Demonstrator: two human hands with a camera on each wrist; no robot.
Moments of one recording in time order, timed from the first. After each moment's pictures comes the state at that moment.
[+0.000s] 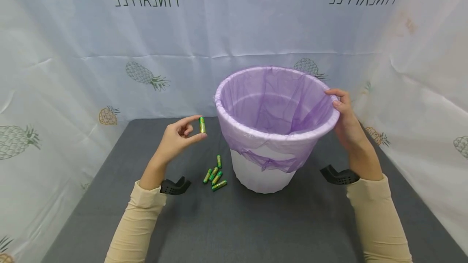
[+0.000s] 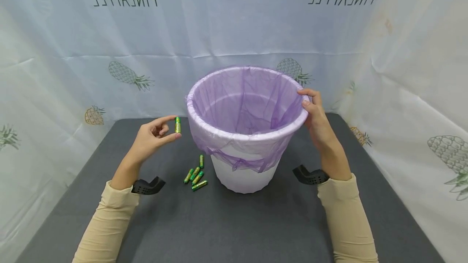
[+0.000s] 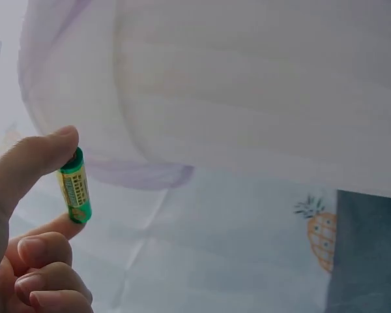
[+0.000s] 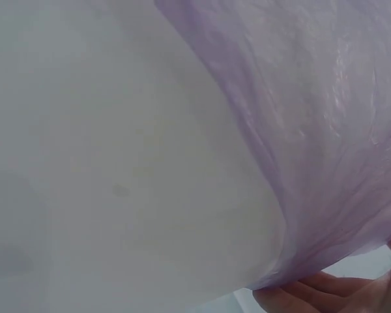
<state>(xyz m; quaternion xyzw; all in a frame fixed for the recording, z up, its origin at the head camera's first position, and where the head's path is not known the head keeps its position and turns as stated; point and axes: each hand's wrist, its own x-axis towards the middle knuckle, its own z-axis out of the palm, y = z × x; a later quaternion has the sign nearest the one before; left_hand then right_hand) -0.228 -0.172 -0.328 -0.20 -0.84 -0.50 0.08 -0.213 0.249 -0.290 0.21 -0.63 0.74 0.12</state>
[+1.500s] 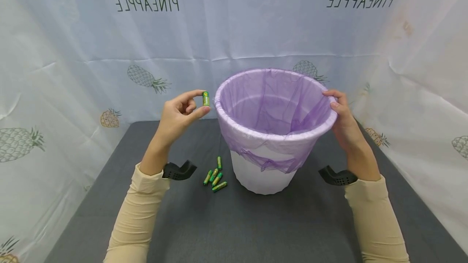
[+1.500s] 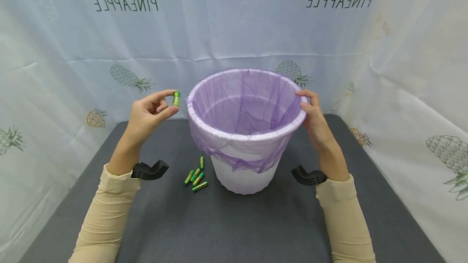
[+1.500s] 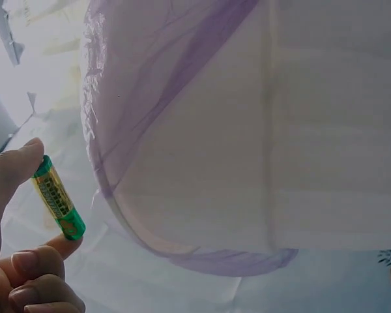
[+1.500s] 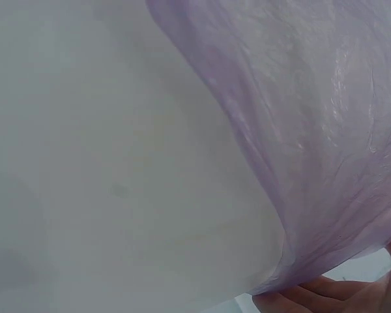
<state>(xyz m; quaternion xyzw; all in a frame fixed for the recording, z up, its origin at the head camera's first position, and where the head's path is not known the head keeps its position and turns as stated) -0.225 -0.142 -0.260 -0.27 -0.76 -0.56 0.19 -0.211 0.249 -0.292 0.21 -0.64 0.73 0.12</state>
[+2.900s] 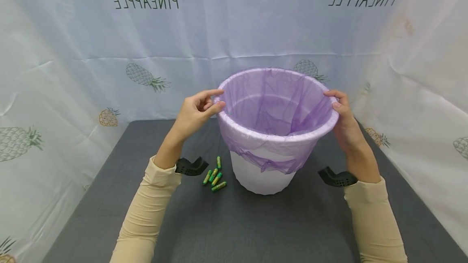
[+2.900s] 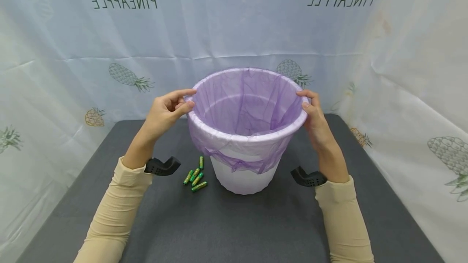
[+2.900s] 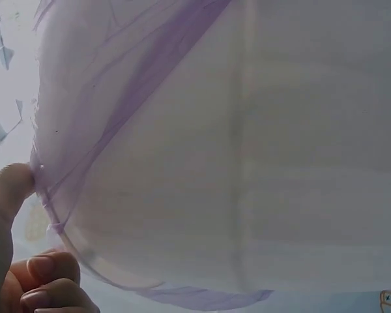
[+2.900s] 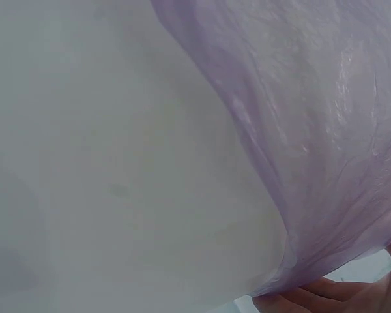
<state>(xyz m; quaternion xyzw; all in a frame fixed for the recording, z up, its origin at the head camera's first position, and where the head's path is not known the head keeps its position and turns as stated) -0.239 -0.116 -0.258 -0.27 -0.78 -0.56 0.09 -0.213 0.248 -0.292 0.23 -0.63 0.73 0.13</state>
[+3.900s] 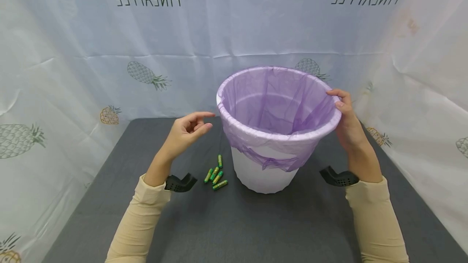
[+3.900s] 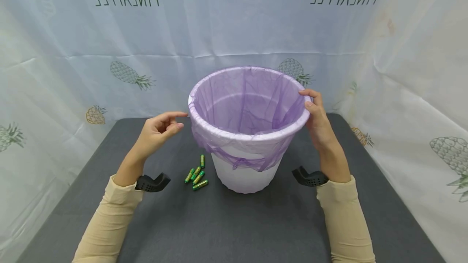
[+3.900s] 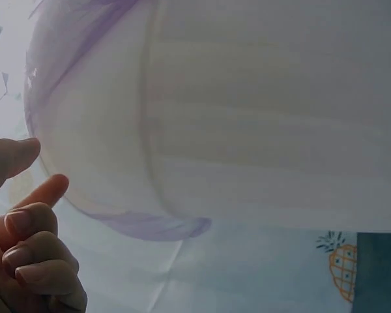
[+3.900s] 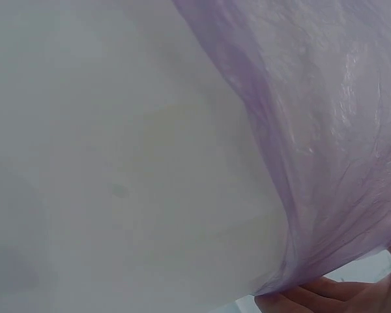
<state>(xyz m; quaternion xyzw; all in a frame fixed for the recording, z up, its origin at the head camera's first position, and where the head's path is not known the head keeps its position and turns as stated) -0.220 -0.151 -0.307 -0.33 -0.75 -0.56 0.10 -0.214 0.247 -0.294 0.24 -0.62 0.74 0.13</state>
